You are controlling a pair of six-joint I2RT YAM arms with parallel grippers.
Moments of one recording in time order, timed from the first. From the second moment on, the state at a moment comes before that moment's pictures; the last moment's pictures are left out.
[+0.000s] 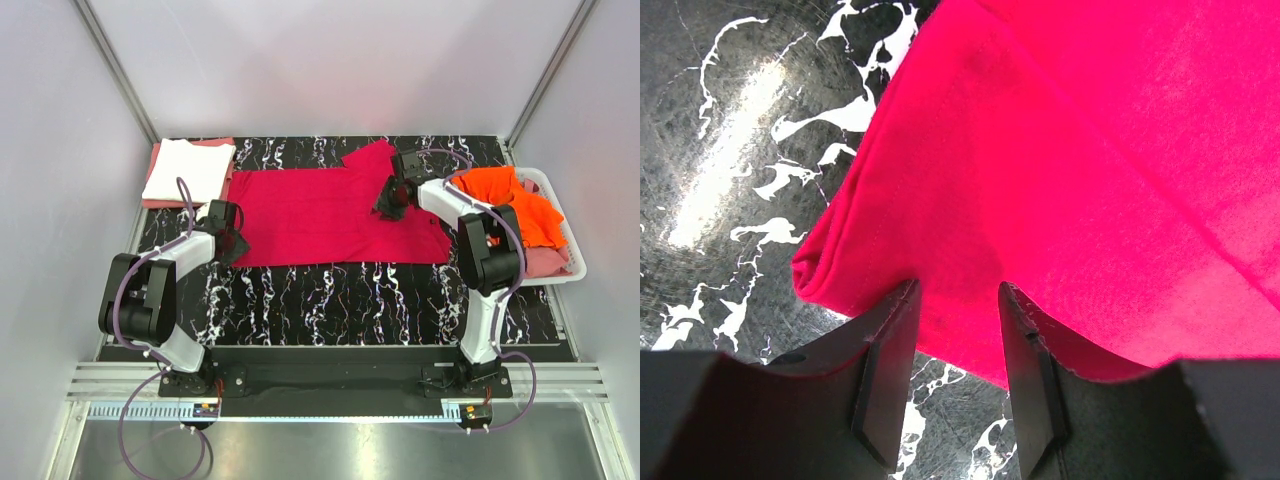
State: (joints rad) left arm -0.16 1.57 0.82 -0.32 -0.19 -0.82; right arm 0.30 2.01 1.47 -0.44 -0.09 0.78
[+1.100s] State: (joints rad) left arm -0.17 1.58 0.86 -0.48 -0.35 -0.83; right arm 0.17 1.75 1.06 -0.71 0.33 0.63
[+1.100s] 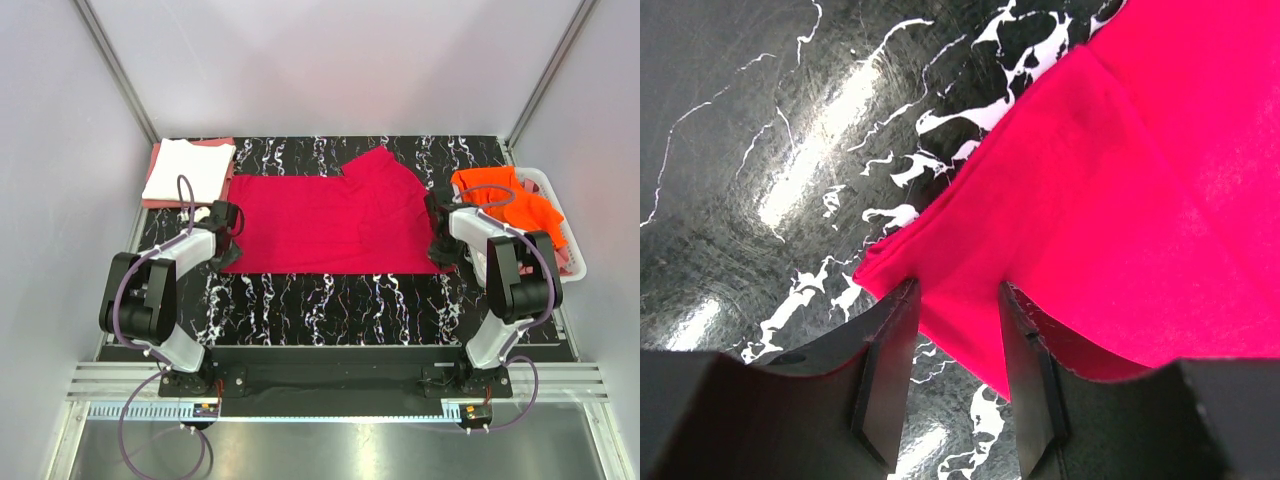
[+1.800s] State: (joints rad) left arm -0.22 1.35 0.93 -0.47 -0.18 -0.76; right arm 0.15 1.49 1.07 -0.67 0.05 0.61
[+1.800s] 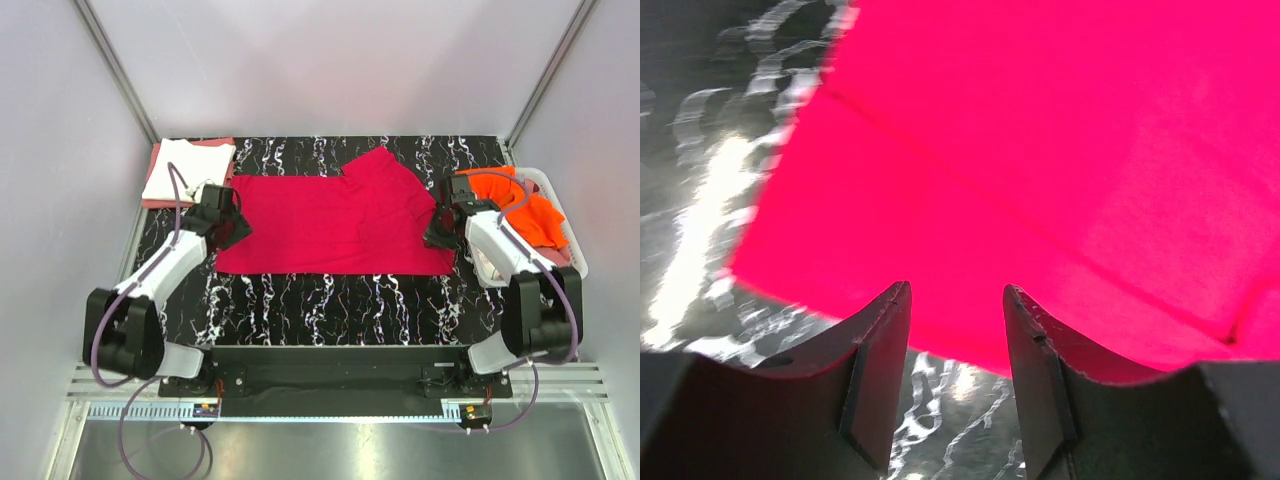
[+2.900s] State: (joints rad) left arm -0.27 1.34 0.93 -0.62 -0.25 -0.71; right arm 0.19 1.48 0.98 -0.71 0.05 0.66
